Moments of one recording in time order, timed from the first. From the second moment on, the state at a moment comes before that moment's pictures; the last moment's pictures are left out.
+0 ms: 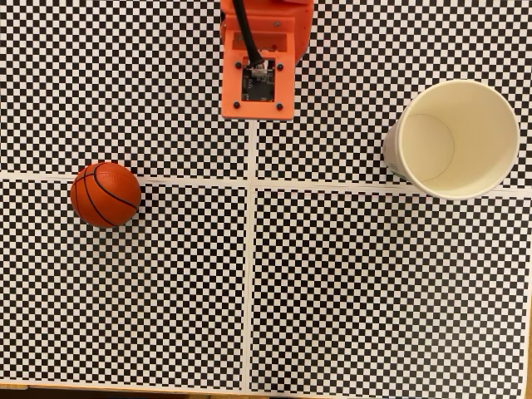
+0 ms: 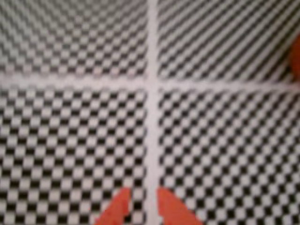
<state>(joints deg) 6.2 188.4 179.8 56.8 -97.8</state>
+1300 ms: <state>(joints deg) 13.5 112.3 104.4 68.6 -85.3</state>
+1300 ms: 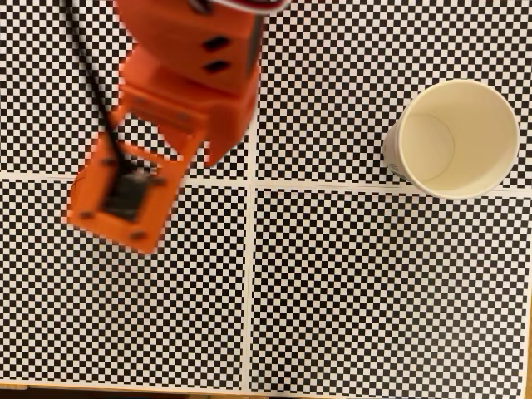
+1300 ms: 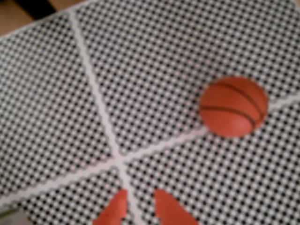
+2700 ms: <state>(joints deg) 23.3 78.6 71.8 77.9 -94.1</state>
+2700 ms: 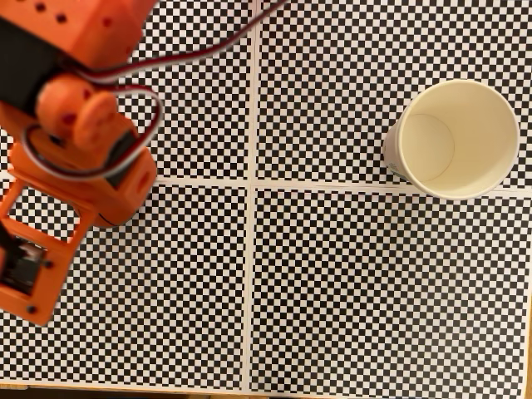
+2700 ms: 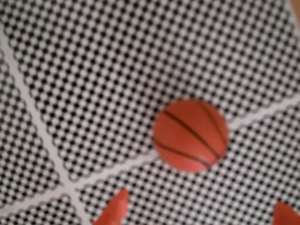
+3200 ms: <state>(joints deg) 22.1 76.5 71.8 75.3 -94.3</state>
